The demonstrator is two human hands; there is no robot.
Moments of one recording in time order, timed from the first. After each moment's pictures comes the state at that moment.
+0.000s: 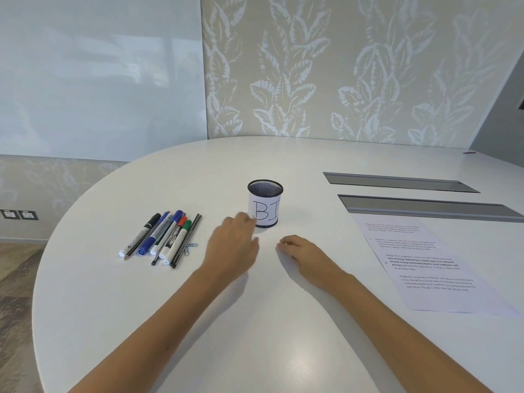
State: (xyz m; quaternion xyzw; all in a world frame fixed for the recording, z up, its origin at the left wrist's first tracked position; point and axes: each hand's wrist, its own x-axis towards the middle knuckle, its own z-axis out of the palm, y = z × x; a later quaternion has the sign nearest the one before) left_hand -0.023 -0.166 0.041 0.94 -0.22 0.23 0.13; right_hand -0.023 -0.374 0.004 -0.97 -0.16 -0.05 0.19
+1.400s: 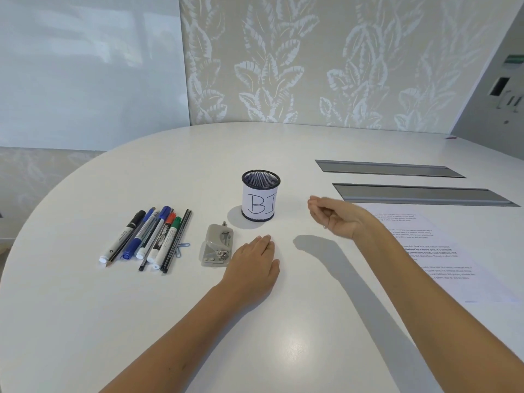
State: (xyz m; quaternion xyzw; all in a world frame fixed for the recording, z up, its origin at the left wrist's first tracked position) left_hand -0.014 -0.195 -0.017 0.94 -0.30 0.07 0.13; right_hand 0.019 -0.414 0.074 -0.46 0.18 0.05 0.87
